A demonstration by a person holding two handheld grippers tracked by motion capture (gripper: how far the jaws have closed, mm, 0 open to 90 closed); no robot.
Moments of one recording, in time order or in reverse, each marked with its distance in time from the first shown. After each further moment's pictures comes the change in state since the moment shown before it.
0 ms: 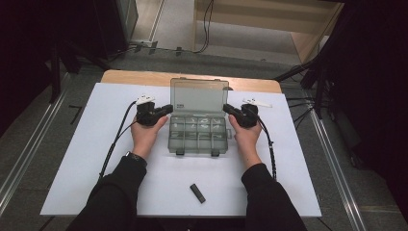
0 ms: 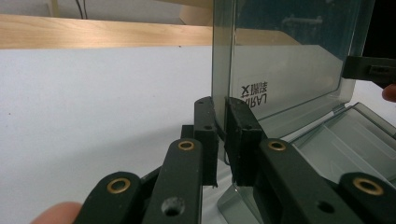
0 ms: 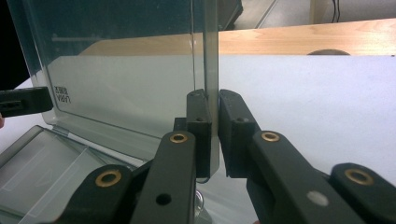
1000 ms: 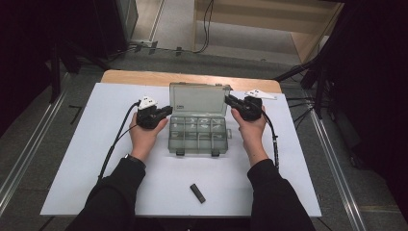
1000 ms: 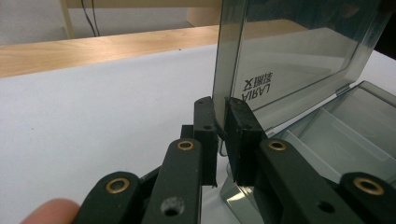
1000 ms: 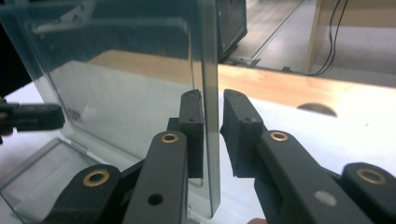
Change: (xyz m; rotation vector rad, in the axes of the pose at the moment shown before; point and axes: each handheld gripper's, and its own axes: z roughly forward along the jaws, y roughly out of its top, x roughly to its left) left arm -0.012 -0.002 -0.009 -0.003 0.047 0.128; right arm 0.013 0.031 -0.019 -0.040 0.010 -0.147
